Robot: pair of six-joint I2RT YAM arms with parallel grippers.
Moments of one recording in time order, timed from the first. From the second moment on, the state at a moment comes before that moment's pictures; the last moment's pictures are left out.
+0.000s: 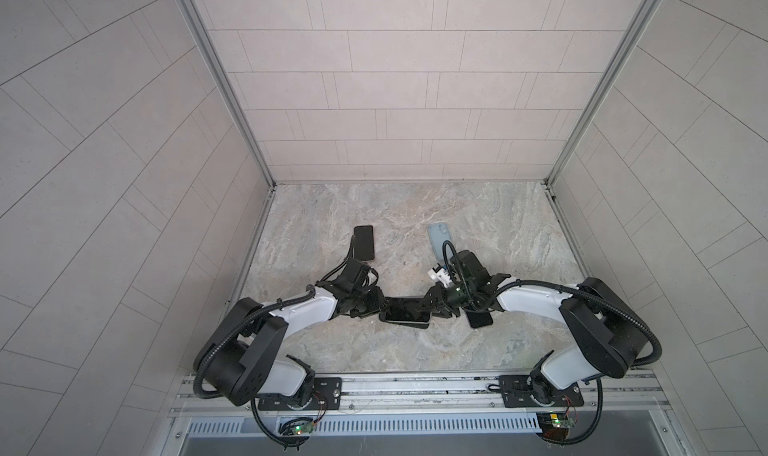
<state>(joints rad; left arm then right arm) -0.52 1.40 0.53 -0.18 0.39 -0.72 0.60 1.54 0.66 -0.01 -0.81 0.97</state>
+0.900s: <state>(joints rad) -0.52 1.38 0.52 -0.18 0.39 -0.74 0.60 1.51 0.72 -0.31 -0.68 0.79</state>
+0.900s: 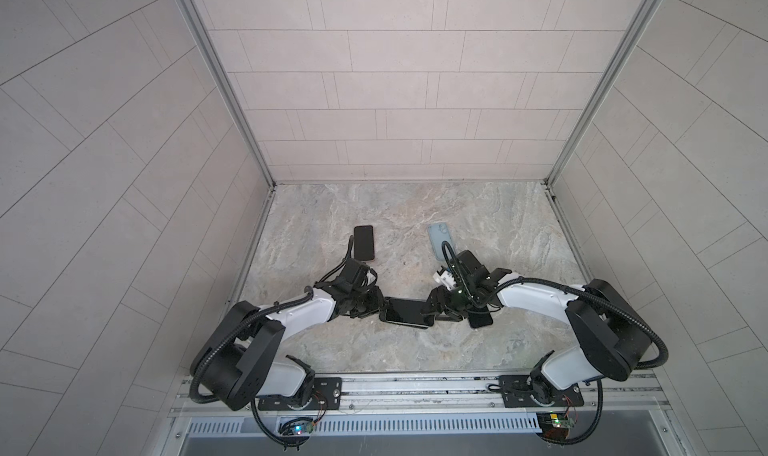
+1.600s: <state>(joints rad) -0.52 1.35 0.52 -0.18 0.39 -0.75 0.67 1.50 0.76 -0.42 -0.54 0.75</state>
